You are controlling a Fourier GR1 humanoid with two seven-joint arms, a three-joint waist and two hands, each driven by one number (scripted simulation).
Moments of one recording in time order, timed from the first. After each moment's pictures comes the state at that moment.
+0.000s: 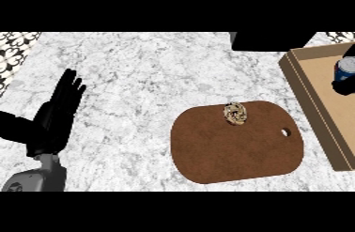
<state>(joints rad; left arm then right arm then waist) -0.12 0.11 0.10 -1.67 0.11 0.06 0.24 -0.61 -0.55 -0.23 -0.98 1.14 0.04 0.24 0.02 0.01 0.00</state>
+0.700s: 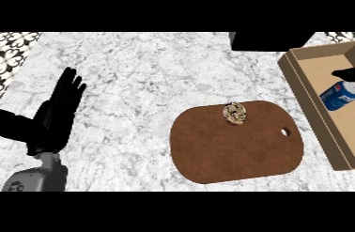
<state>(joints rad) -0.13 0.10 0.10 -1.67 0.11 0.07 0.25 -0.73 -0.56 -0.42 -0.70 0.95 -0.25 -0.09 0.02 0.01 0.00</state>
